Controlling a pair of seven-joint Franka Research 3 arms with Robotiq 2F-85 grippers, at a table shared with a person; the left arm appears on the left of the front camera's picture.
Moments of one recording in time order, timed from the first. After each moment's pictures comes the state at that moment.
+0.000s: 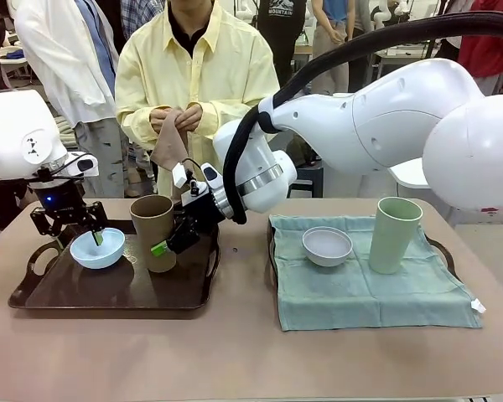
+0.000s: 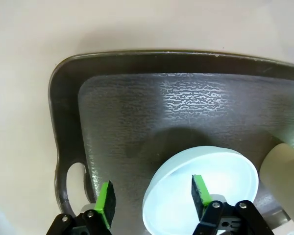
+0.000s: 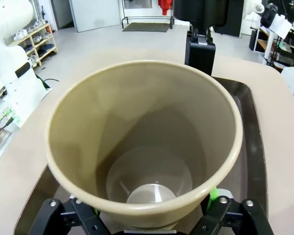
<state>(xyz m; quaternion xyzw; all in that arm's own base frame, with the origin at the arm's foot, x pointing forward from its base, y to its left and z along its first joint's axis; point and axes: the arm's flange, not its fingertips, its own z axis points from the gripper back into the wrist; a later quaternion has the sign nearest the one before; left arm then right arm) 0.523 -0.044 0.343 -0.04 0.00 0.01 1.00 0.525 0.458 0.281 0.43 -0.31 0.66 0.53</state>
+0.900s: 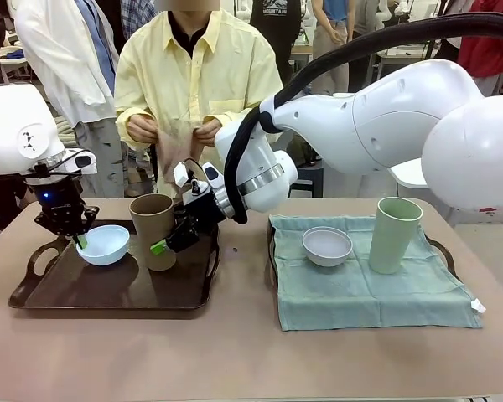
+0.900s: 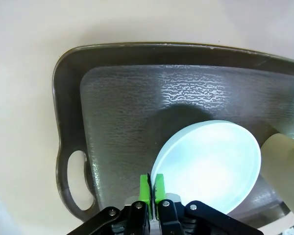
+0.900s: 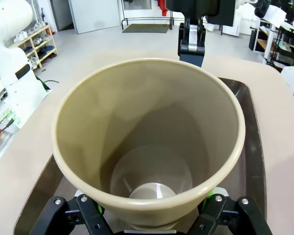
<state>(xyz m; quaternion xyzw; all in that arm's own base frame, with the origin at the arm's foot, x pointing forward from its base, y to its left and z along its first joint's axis) 0.518 -0.045 0.356 -0.04 0.00 0.01 1.00 0.529 0.456 0.280 0.43 -0.31 0.65 0.54</state>
